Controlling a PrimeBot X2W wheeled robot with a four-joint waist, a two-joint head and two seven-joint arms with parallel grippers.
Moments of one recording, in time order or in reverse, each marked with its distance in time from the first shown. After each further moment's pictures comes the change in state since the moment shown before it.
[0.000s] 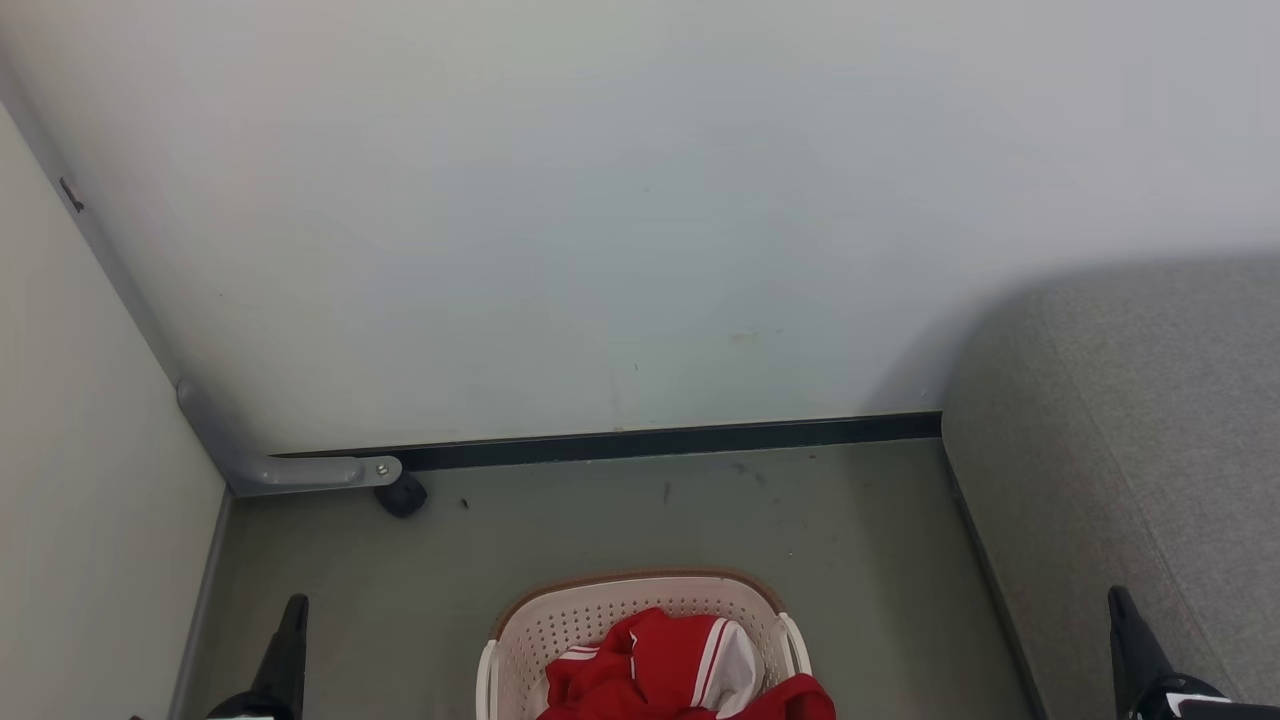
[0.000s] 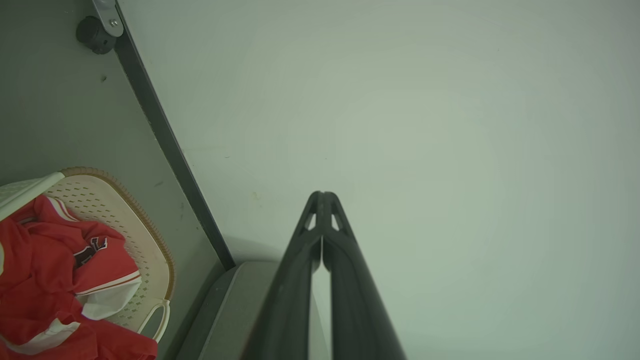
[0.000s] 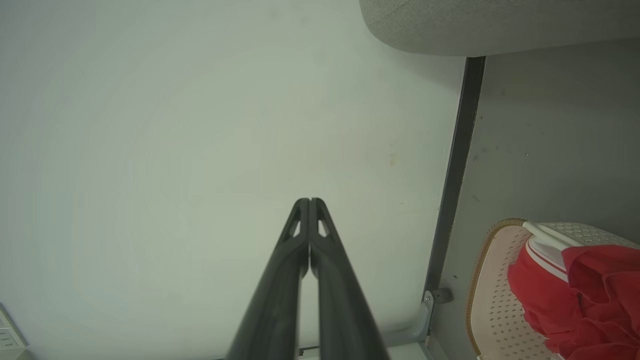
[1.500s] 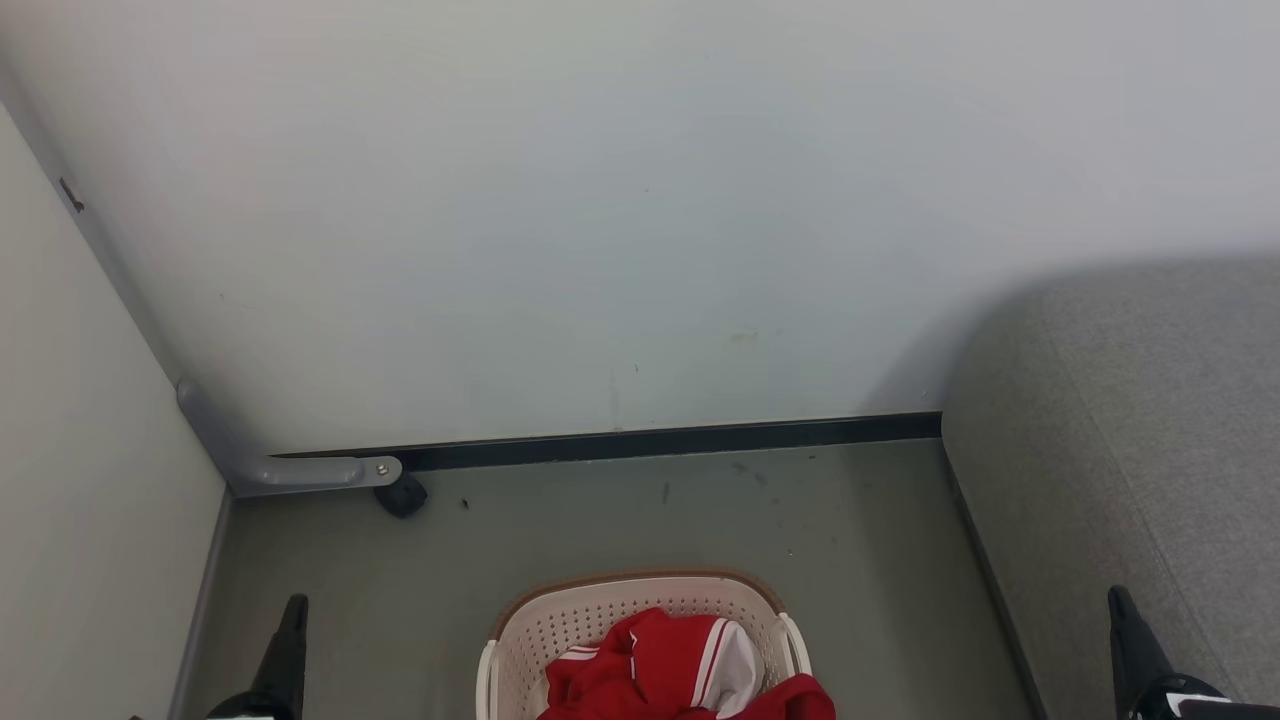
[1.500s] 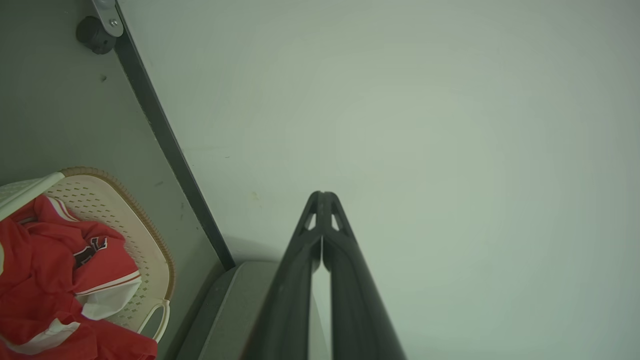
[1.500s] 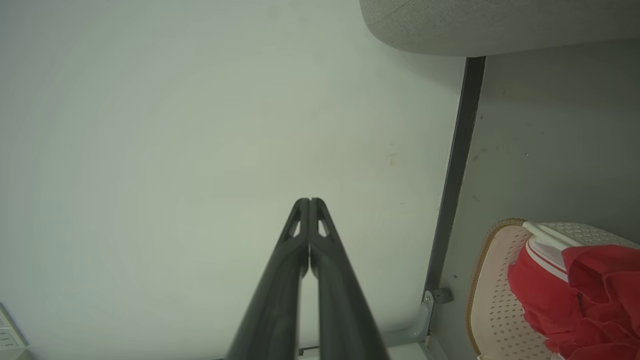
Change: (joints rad) left arm 0.000 0.000 0.000 0.000 0.000 0.000 0.000; right arm 0.000 0.000 0.000 0.000 0.000 0.000 0.000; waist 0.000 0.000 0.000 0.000
